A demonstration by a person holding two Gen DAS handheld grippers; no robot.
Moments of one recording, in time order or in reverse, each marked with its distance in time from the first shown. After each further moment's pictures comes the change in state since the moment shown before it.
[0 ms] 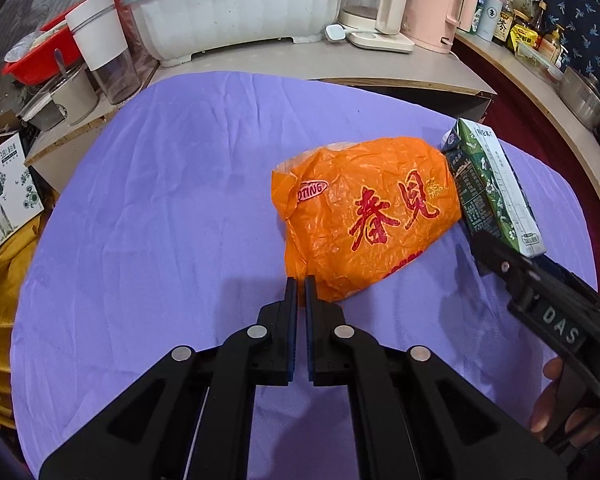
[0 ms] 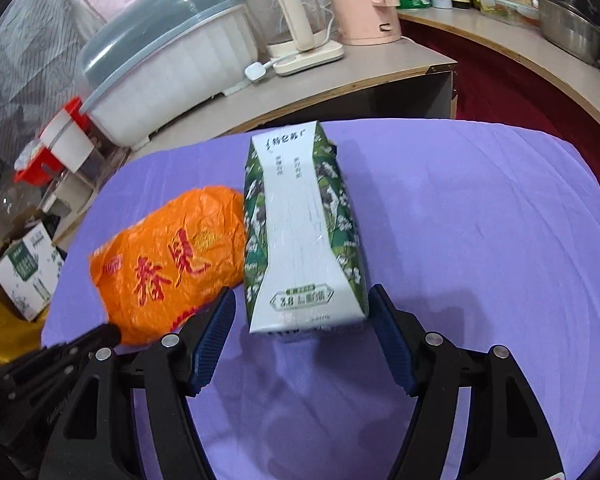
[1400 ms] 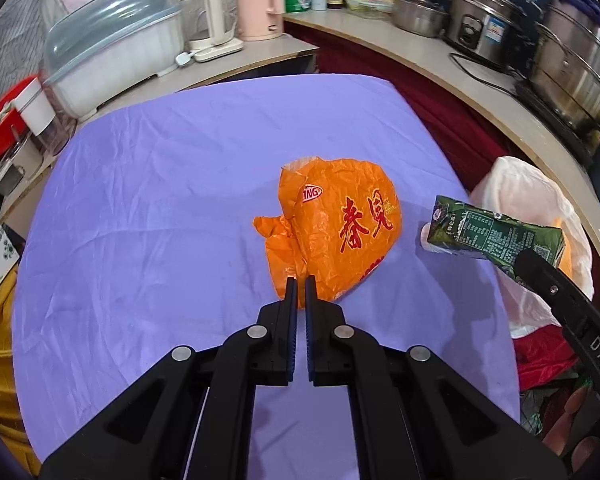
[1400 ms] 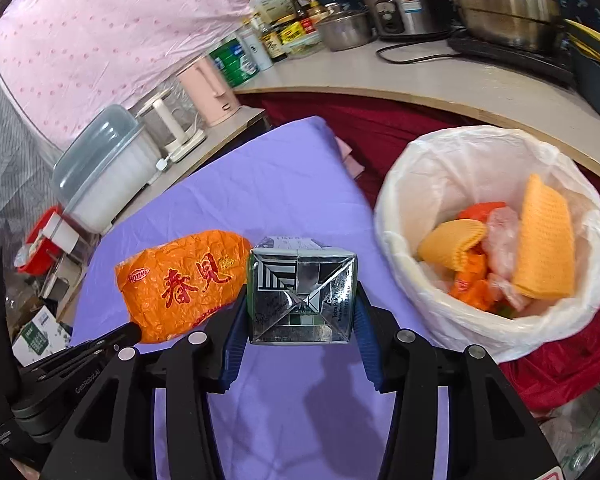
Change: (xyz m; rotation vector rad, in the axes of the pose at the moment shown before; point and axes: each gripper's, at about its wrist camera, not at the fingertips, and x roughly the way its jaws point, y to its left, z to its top) left arm -0.151 -0.120 -0.156 0.356 -0.044 -0.198; right arm -0.267 -0.098 -0.214 0.384 -0.255 -0.189
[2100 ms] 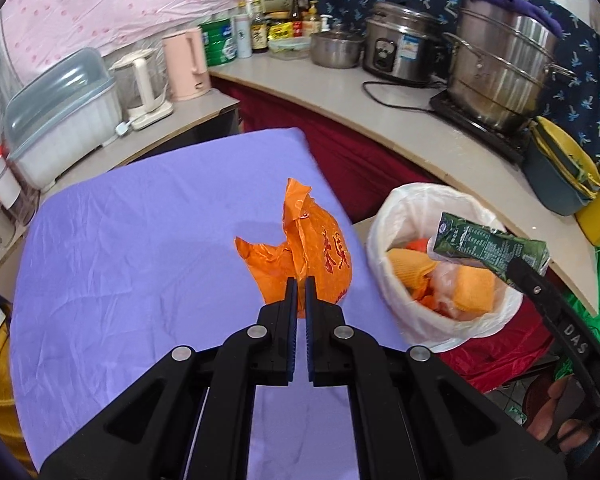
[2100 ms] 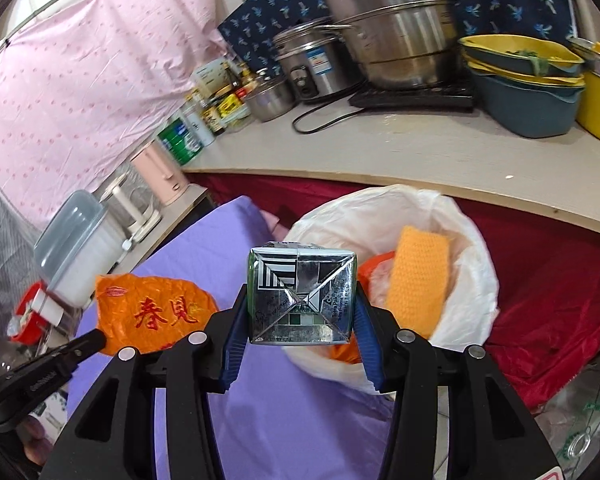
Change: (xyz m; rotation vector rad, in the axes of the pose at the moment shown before) left arm -0.063 -0.096 0.028 0.136 -0.125 -0.128; right arm -0.081 -0.095 0.026 0.151 -0.199 -0.102
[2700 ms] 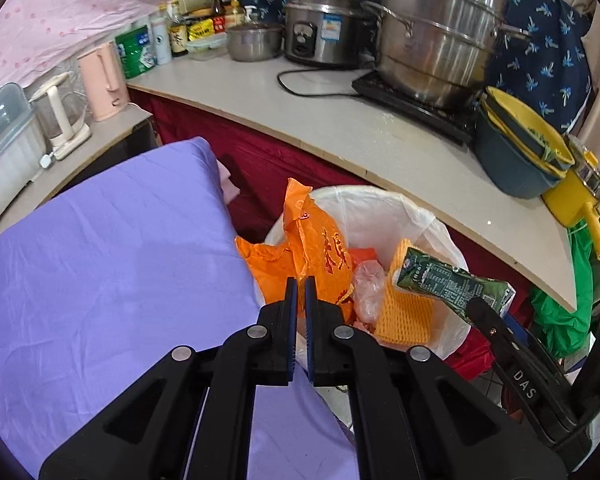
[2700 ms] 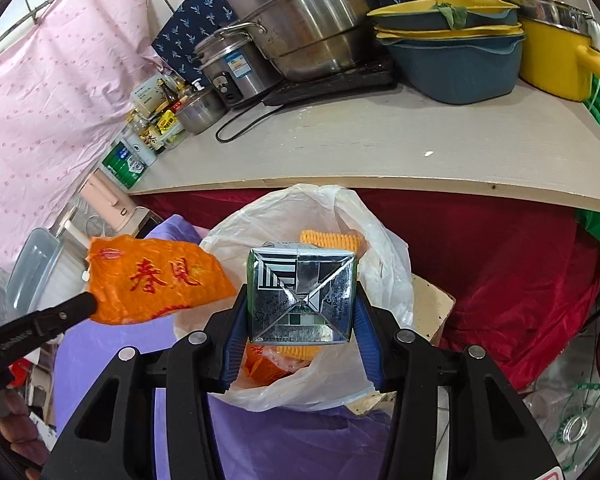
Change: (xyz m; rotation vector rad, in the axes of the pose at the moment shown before) left arm 0.061 -0.101 0.031 0.114 0.049 -0.135; right arm 0.020 -0.088 0.009 0.135 0.010 -0.105
